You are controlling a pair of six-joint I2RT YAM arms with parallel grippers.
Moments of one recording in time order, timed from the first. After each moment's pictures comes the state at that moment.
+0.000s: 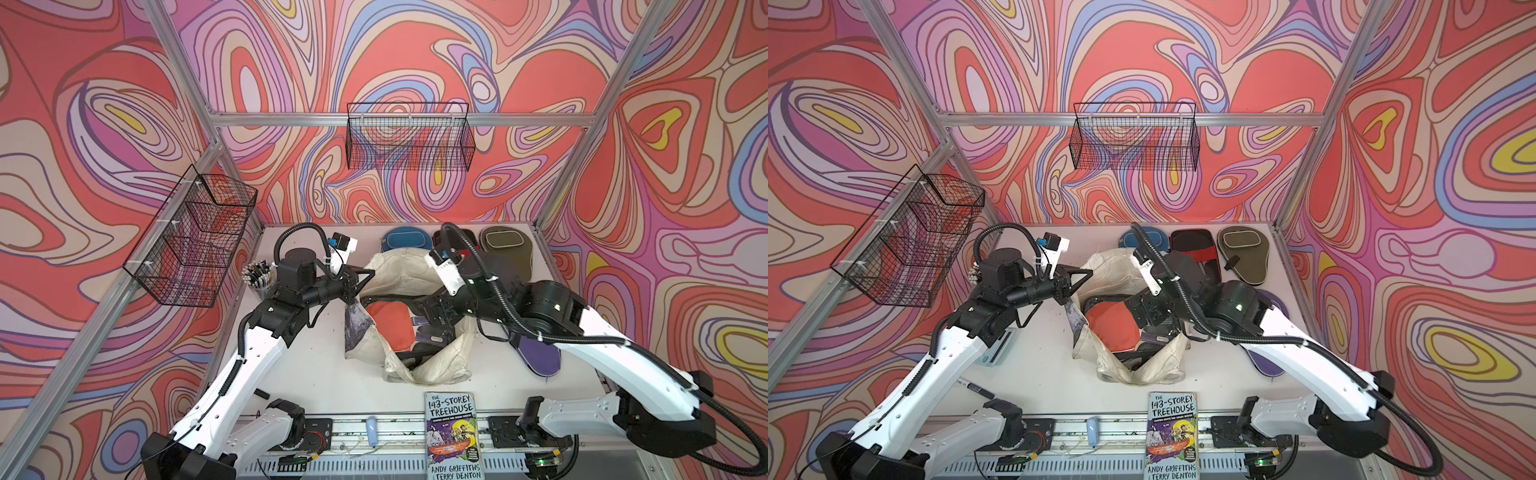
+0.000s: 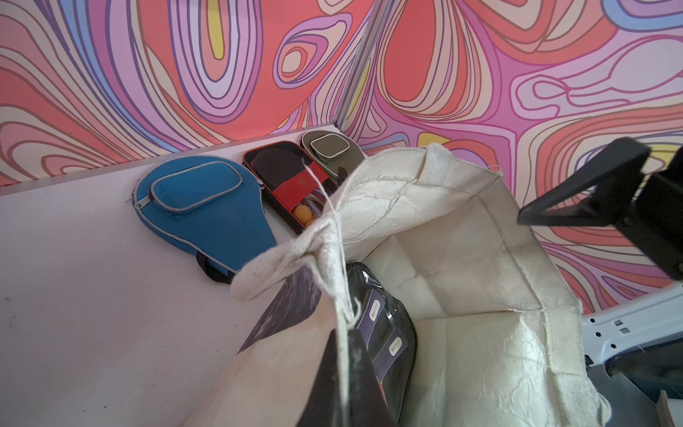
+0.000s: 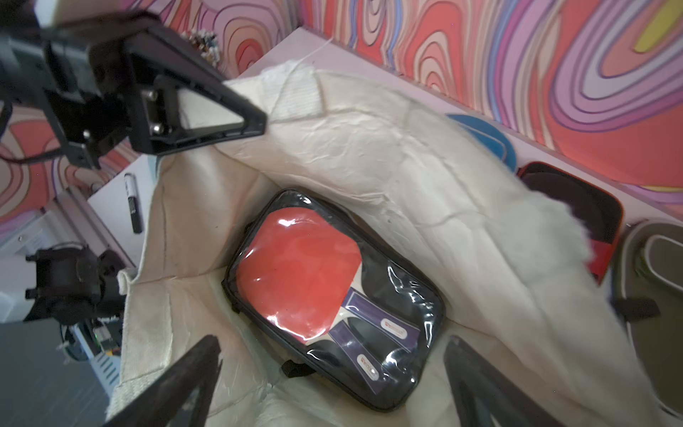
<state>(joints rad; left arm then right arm) -0.34 1.04 1.00 -0.29 0.59 -0.21 0.97 1.29 1.56 -0.96 0.12 0.13</state>
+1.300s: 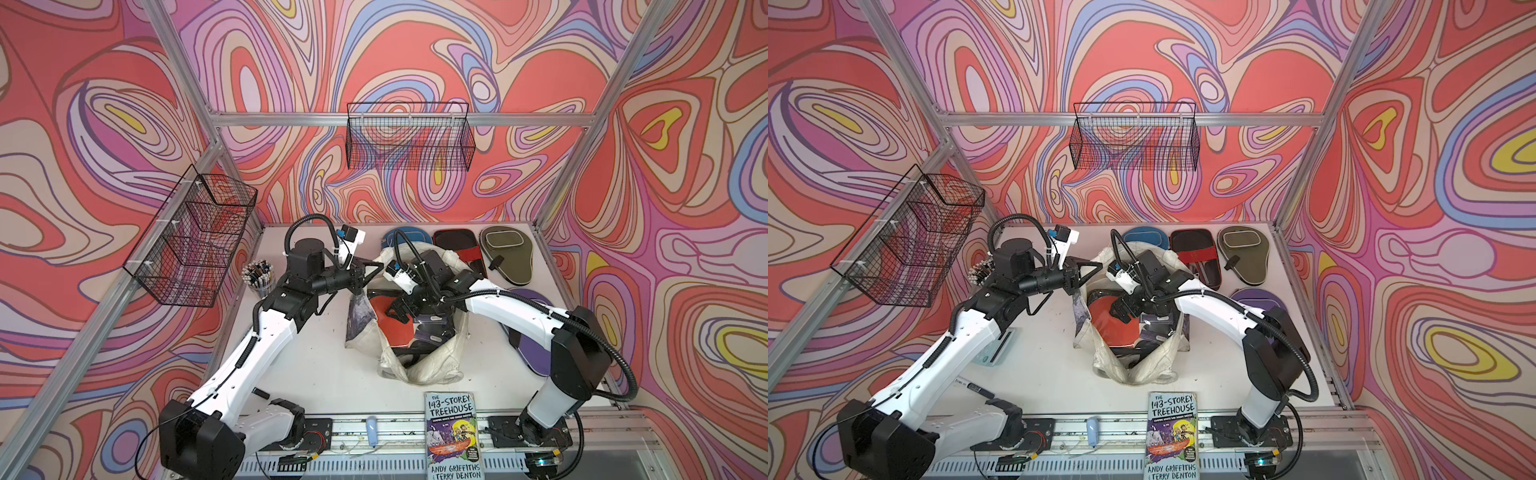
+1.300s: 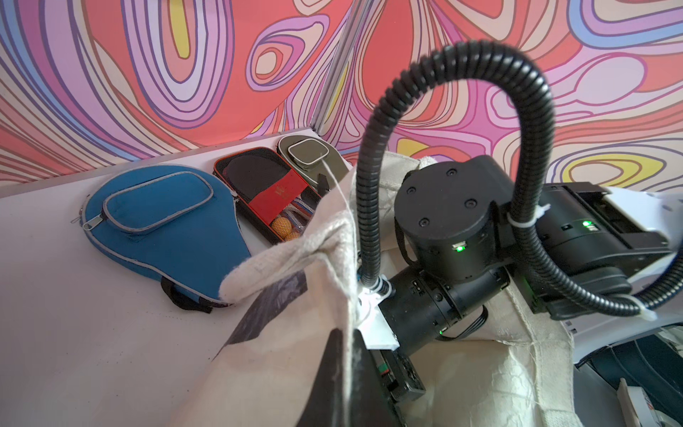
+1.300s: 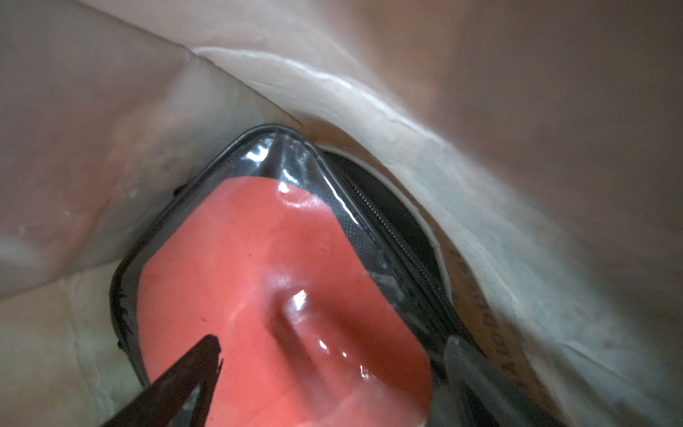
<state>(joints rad) -0.34 1.18 1.03 -0.16 0.69 -0.25 0.70 1.70 1.31 -0.49 -0.32 -0.13</state>
